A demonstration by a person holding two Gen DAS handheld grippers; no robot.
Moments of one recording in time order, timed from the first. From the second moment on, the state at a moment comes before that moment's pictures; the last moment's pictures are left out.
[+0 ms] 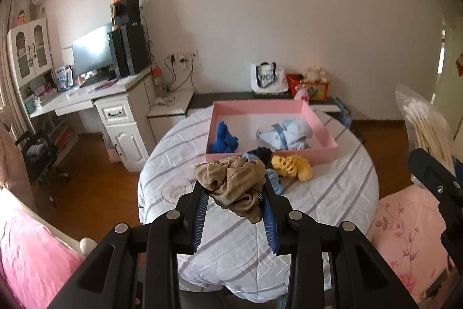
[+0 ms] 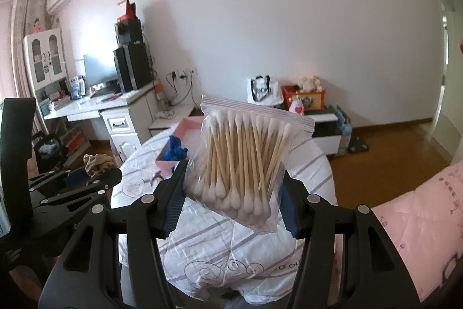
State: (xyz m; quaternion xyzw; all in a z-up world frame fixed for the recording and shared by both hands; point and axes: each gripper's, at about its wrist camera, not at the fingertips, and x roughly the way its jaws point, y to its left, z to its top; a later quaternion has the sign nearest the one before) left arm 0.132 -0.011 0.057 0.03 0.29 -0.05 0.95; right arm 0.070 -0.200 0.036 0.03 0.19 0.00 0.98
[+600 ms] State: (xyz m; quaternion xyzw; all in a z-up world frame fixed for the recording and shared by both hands) left arm 0.038 -0.006 0.089 0.03 0.20 -0.04 0.98; right arm 0.016 -0.191 0.061 0.01 0.12 0.01 0.99
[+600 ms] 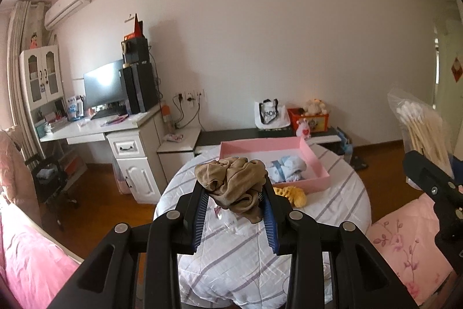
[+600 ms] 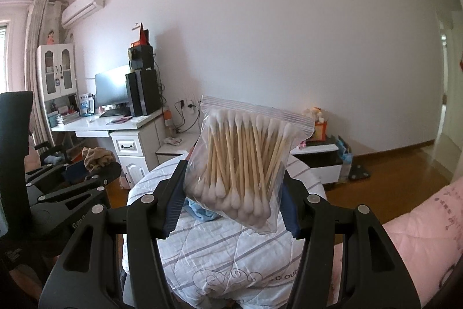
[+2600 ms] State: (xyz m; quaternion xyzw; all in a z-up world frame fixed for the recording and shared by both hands) left arm 0.265 -0.032 0.014 0.06 0.35 -0.05 0.93; right arm 0.187 -0.234 -0.015 0.05 0.30 -0.02 0.95
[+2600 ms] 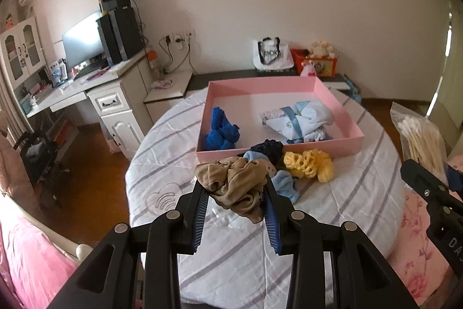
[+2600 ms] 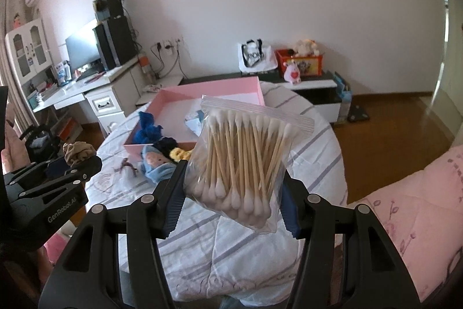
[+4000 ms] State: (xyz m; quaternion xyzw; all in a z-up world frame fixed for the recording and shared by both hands) left arm 0.513 -0.032 -0.071 0.04 0.42 -0.09 0.90; right arm 0.368 -0.227 -0.086 0.05 0.37 0.00 0.93
